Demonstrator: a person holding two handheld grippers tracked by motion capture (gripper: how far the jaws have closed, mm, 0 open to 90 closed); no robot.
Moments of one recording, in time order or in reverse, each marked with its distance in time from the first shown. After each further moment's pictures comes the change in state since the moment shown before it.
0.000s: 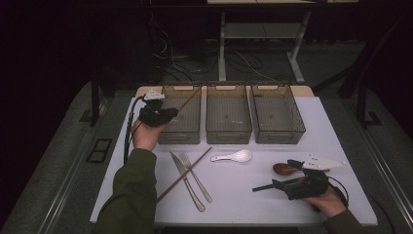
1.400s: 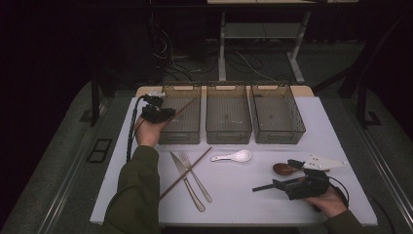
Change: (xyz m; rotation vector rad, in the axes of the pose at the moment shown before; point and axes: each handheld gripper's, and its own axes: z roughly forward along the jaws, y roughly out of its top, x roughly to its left) left arm 0.026 -0.008 0.034 0.090 0.077 -0.081; right arm 0.000 0.000 -0.001 -0.007 0.003 0.001
